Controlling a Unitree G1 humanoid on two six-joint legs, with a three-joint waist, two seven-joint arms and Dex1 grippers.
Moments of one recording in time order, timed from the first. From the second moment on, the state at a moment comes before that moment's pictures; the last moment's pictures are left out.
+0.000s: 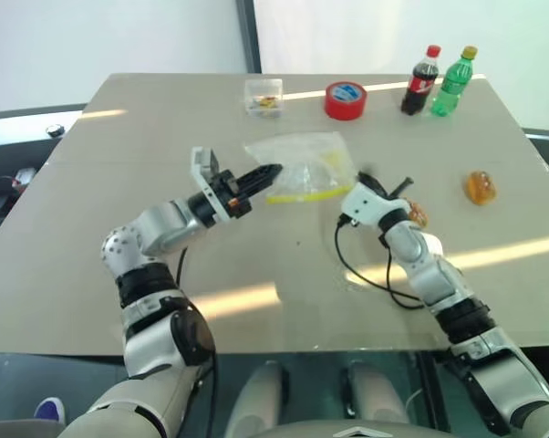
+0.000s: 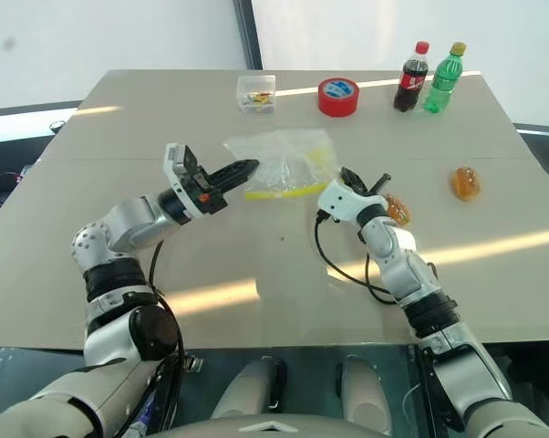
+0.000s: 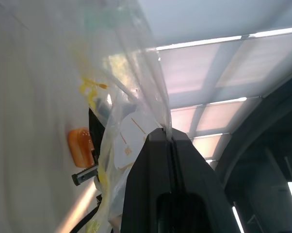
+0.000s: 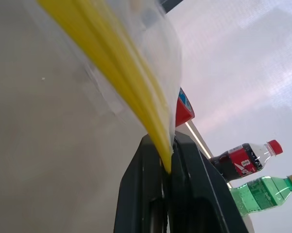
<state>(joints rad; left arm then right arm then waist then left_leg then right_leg) -0.73 0.25 0.67 0.39 -1.62 1.44 0.13 -0.52 -0.34 0.31 0.19 -0.51 0.04 0.06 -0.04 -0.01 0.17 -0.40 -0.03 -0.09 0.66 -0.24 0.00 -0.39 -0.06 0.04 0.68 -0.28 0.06</state>
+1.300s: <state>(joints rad) -0.40 0.62 -0.27 -0.48 -0.12 0.54 -0.56 -0.89 -0.34 0.26 0.35 -0.30 0.33 0.55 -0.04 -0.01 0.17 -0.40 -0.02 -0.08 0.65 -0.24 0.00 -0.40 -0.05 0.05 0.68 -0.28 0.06</state>
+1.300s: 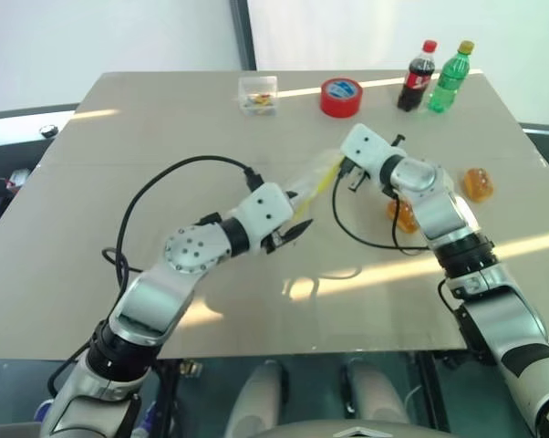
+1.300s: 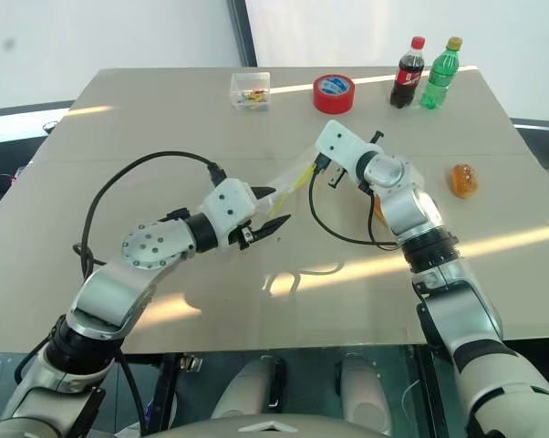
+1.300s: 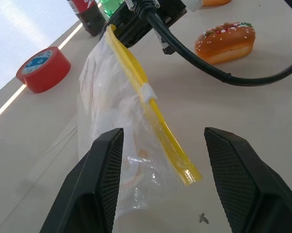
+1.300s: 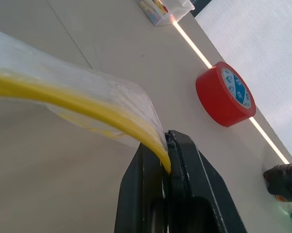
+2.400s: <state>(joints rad) -0.52 0.67 -0.12 -0.05 -0.08 -0.03 -0.81 -0.46 -0.43 0.18 -0.37 -0.16 0.70 0.69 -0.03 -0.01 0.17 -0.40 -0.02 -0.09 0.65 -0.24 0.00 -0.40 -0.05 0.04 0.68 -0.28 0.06</state>
